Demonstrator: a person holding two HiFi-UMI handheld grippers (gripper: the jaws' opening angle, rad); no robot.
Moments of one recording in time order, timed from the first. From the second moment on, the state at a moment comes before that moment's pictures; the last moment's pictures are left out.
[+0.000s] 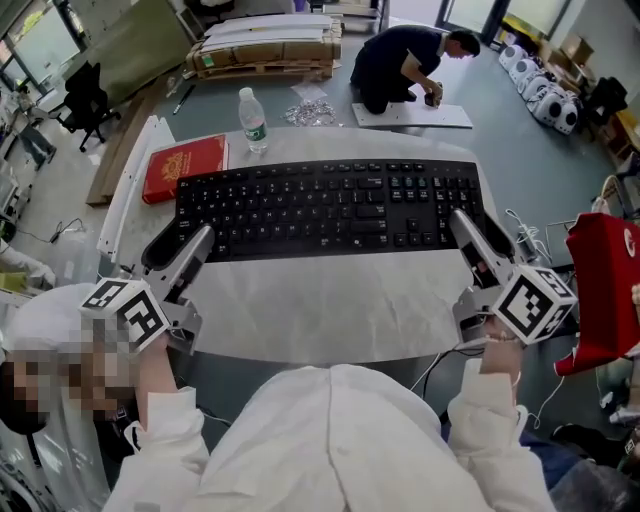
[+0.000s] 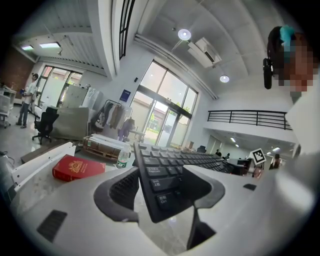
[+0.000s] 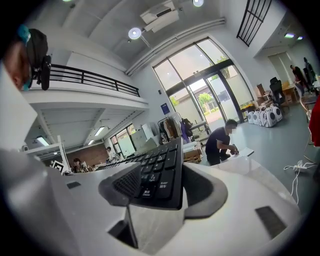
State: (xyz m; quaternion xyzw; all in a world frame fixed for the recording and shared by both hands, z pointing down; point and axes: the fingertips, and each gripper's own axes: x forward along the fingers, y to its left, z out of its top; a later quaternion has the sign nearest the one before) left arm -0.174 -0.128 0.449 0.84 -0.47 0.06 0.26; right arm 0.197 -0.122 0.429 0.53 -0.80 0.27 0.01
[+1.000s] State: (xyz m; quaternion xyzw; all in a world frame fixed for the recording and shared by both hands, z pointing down) left arm -0.161 -0.134 0.474 0.85 -0.46 0.05 0.27; right arm 0.199 -0.127 0.446 0.52 -0.81 0.26 0.04
